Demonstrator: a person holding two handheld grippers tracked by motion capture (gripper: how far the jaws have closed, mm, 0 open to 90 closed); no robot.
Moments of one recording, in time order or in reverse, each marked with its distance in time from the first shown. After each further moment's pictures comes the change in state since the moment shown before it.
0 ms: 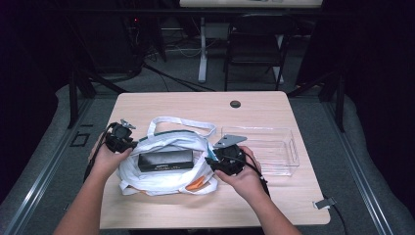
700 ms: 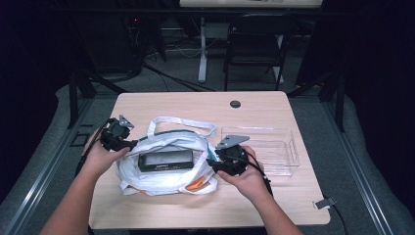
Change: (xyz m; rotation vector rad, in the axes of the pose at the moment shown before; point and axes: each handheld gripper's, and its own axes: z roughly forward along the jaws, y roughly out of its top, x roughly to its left) left arm -0.007 0.012 -0.038 -0.030 -0.006 0.133; right arm -0.004 -0.002 -0.004 0.005 0.024 -0.016
